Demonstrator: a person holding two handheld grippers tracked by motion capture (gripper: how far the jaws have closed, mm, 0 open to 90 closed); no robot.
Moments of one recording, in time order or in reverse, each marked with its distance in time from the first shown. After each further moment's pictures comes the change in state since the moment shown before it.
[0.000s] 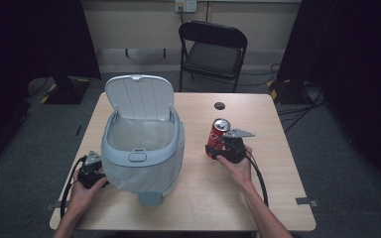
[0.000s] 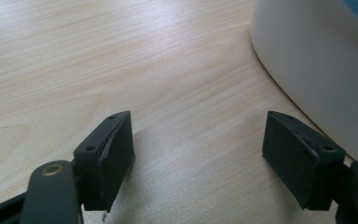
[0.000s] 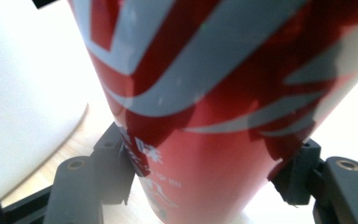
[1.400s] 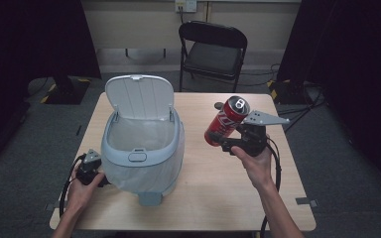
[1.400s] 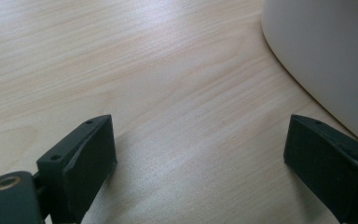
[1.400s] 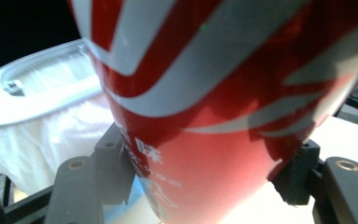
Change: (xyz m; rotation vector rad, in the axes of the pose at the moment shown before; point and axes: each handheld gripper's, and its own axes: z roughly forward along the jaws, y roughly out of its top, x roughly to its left) left arm 0.010 0.001 0.003 0.031 -0.018 0.025; right arm 0.047 0.090 -0.117 -0.240 0.233 -0.078
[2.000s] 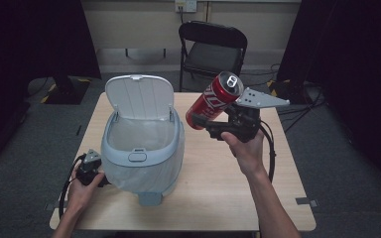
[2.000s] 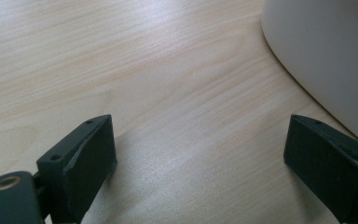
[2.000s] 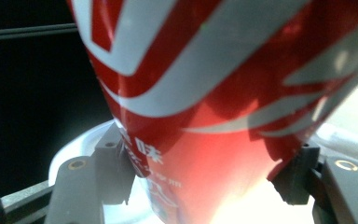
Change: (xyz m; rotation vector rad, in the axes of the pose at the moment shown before) left arm 0.000 0.000 0.000 0.001 0.000 -0.003; right arm 0.041 0.068 0.005 -0.150 0.135 -0.082
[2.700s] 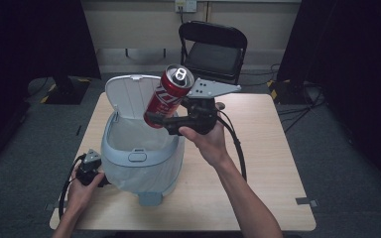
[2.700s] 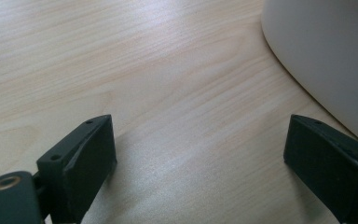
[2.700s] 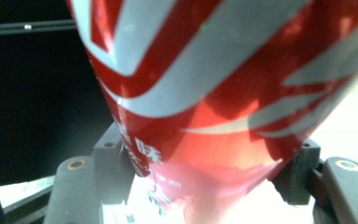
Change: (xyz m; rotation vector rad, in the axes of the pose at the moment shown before) left arm 0.000 0.000 0.000 -0.001 0.001 0.001; right arm 0.033 0.016 0.078 0.041 0.165 -0.044
